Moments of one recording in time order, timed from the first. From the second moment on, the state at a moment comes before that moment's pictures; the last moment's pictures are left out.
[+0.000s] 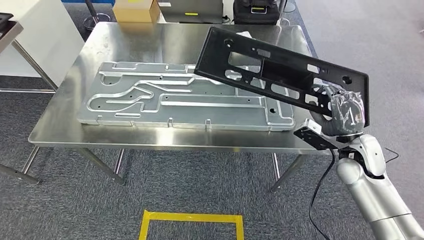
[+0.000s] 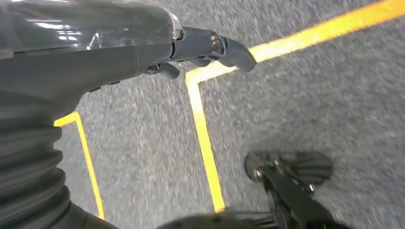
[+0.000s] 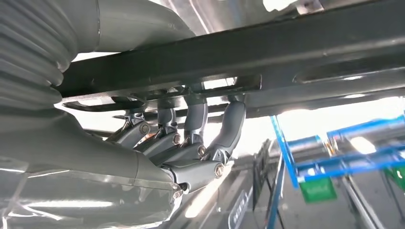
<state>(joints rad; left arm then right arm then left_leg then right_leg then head) 0.03 -0.08 0.27 -0.17 -0.23 0.10 -0.18 -0.63 -0.34 0.49 -1.25 0.64 -0.57 -0.24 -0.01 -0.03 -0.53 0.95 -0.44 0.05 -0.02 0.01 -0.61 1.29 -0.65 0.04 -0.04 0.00</state>
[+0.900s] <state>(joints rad) 0.02 -0.08 0.32 -0.16 -0.16 0.05 -0.22 -0.76 -0.38 0.52 -1.18 0.59 -0.27 -0.12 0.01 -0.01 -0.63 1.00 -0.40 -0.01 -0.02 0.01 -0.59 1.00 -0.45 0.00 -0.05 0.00</state>
